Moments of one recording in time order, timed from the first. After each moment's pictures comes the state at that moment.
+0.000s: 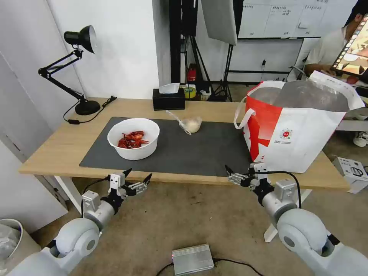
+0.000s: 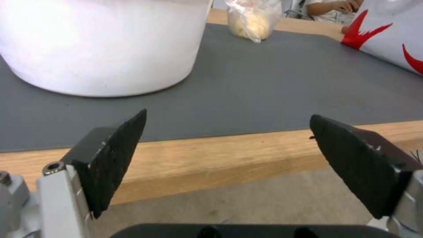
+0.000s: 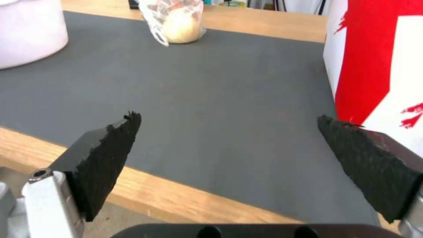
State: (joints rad) left arm 1.32 -0.76 -0.26 -1.98 -0.82 0.03 -0.06; right arm -1.30 0.80 0.27 2.16 0.71 -0.32 0.34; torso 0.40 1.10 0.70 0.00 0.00
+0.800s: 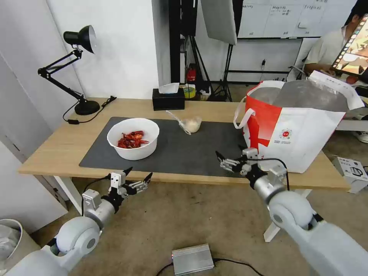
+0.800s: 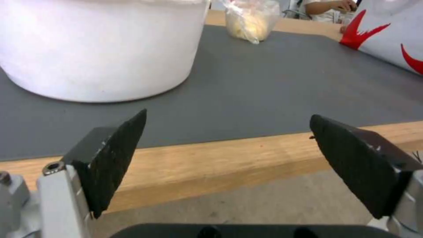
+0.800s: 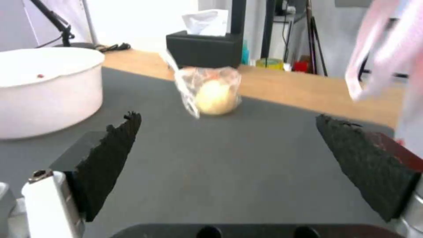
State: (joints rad) left arm 1.31 -0.75 -0.25 -1.98 -0.82 0.03 -0.06; right arm -0.94 0.85 0.10 1.90 0.71 -0.18 0.13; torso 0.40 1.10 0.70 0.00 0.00
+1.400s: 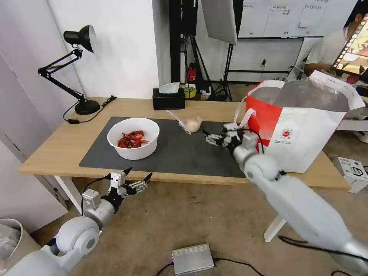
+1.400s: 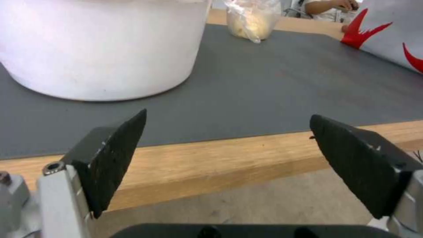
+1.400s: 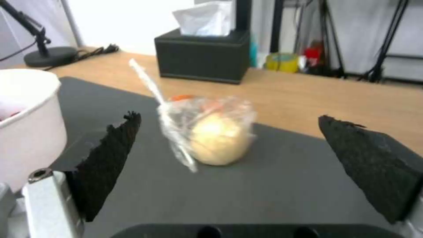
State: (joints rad) left arm 1.31 -0.75 -0.26 -1.98 -0.82 0.04 -0.06; right arm -0.44 1.02 -0.21 1.50 0.85 -0.25 0.16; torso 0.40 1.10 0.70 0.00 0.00
